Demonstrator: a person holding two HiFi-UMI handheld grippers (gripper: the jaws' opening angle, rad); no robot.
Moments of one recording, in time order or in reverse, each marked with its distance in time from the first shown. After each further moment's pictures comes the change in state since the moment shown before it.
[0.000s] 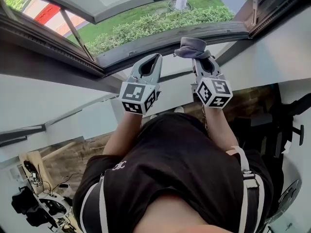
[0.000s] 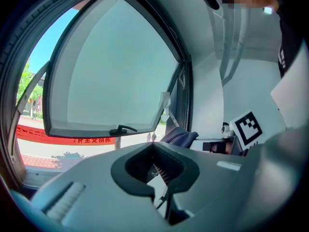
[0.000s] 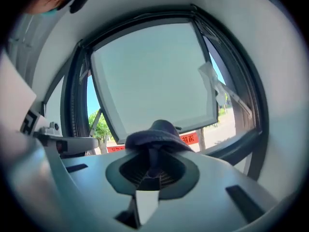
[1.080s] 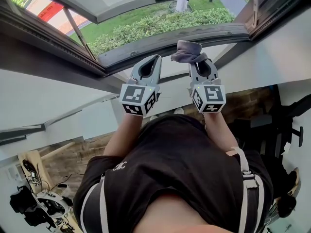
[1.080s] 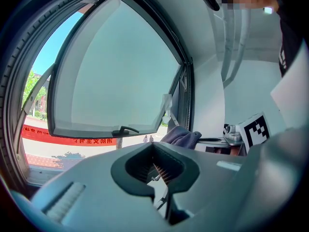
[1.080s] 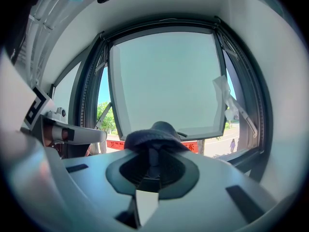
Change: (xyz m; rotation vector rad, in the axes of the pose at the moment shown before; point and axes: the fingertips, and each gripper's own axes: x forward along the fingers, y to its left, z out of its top) left arm -0.011 0.004 0.003 -0.013 -0.021 0.025; right arm -0.005 0.032 0.002 -0.191 -0.026 0.026
